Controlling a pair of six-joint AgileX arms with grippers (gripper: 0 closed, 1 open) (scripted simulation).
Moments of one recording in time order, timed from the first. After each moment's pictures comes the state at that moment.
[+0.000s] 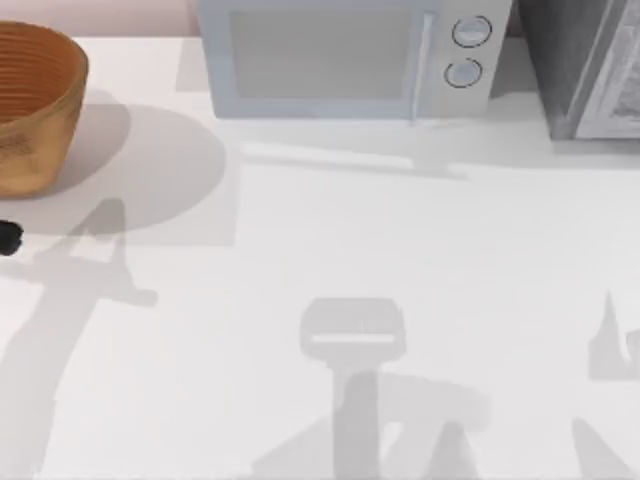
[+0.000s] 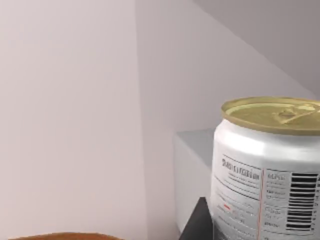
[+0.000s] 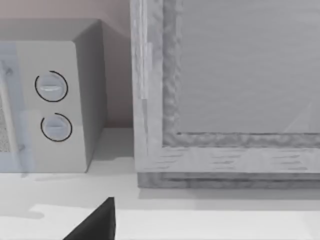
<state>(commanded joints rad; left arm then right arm) 0.02 0.59 0.32 0.43 0.27 0.01 0.00 0.00 0.00 0.00 0.00 0.00</state>
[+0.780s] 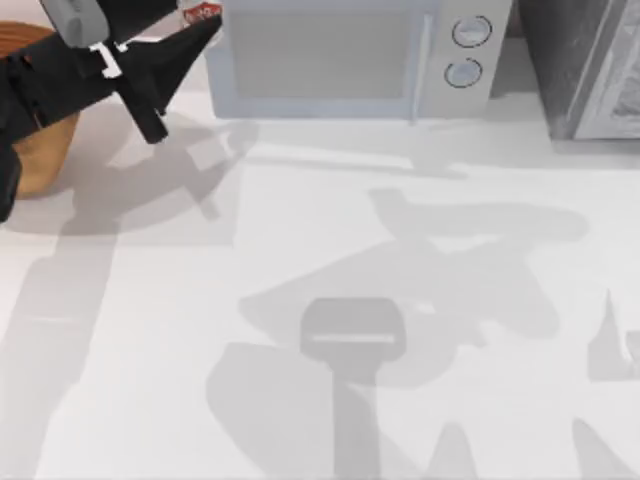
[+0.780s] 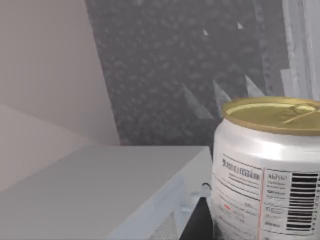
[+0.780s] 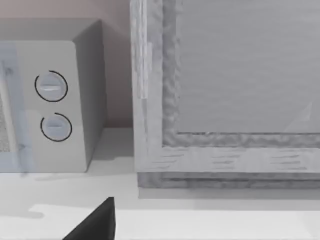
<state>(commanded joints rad) -0.09 1.84 0.91 1.18 0.99 0.02 0.00 0.00 0.00 0.00 0.00 0.00</state>
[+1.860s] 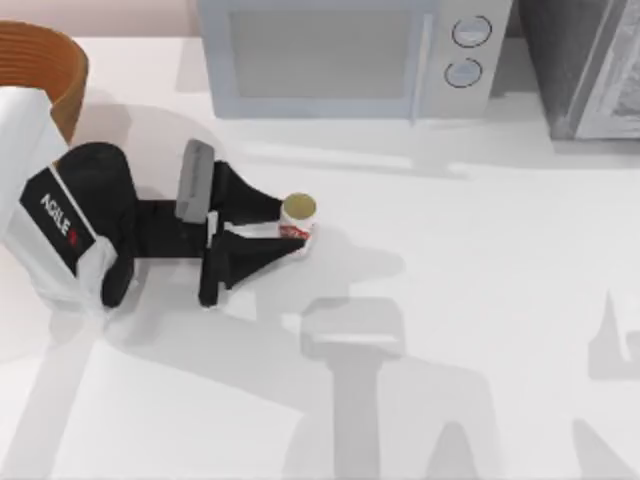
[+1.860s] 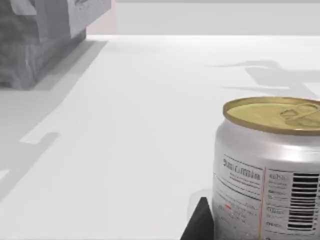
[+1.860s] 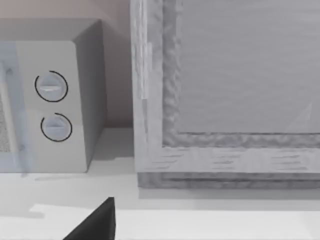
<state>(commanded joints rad) -0.20 2.51 1.09 1.36 1.42 0.06 0.00 0.00 0.00 0.00 0.00 0.00</state>
